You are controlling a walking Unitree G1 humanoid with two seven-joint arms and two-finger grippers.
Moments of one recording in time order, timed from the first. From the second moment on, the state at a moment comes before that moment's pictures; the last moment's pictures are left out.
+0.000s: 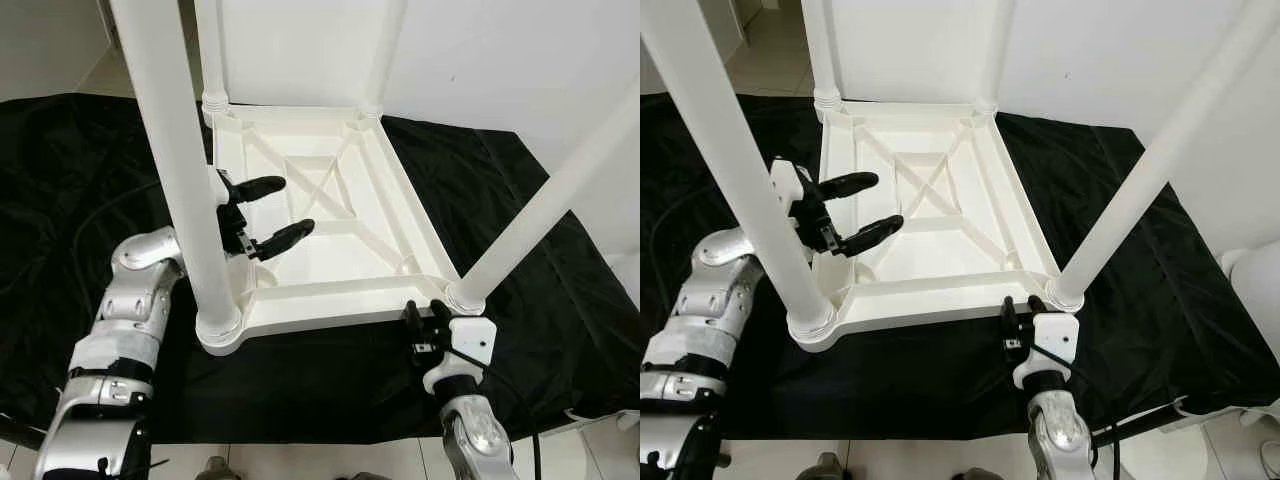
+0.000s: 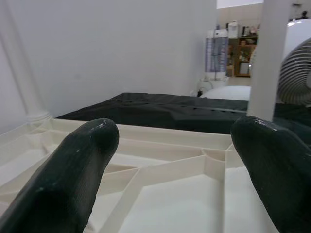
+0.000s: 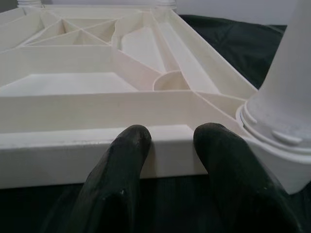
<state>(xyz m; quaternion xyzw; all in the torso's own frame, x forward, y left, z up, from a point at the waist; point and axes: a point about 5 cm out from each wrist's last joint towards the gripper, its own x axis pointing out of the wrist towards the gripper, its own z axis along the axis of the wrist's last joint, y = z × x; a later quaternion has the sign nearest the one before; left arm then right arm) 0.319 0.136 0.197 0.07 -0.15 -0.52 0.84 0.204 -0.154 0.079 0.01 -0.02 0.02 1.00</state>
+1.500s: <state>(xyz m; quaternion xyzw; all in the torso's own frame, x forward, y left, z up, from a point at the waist) 0.306 0.121 0.204 0.03 -0.13 -0.56 0.82 0.217 -0.197 0.113 -0.02 -0.10 -0.23 0.97</state>
